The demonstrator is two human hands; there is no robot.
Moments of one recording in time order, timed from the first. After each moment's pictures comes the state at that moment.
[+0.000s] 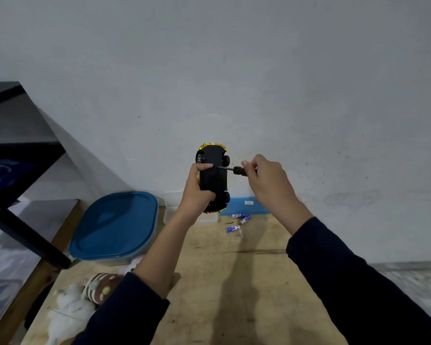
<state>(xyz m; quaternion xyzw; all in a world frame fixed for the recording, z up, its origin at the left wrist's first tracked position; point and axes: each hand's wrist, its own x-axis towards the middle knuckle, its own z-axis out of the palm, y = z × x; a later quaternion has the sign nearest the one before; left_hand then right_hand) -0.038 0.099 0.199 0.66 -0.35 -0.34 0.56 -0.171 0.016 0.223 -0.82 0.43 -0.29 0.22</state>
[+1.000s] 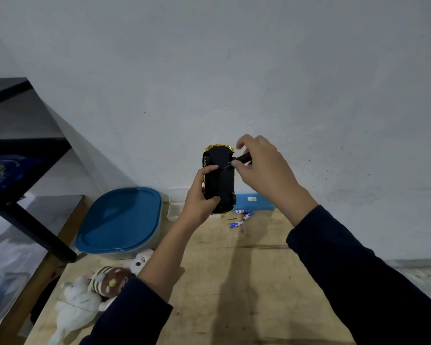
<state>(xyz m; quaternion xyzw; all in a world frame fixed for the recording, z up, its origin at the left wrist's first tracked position) -0.038 0.116 0.174 0.64 -0.41 -0.31 0.57 -0.163 0.032 0.249 -0.88 0.35 -0.29 0.14</state>
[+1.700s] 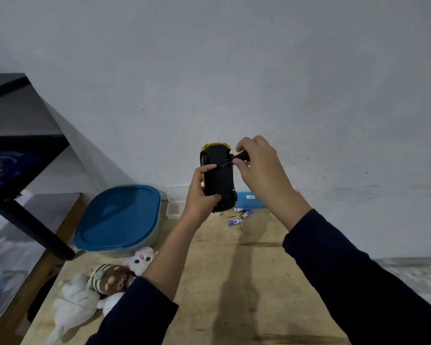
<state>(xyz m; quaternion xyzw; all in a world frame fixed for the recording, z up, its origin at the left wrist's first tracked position) -0.045 0.117 0.176 0.62 -0.36 -0.33 0.61 -0.157 0.042 0.243 -0.85 0.35 -0.35 0.17</state>
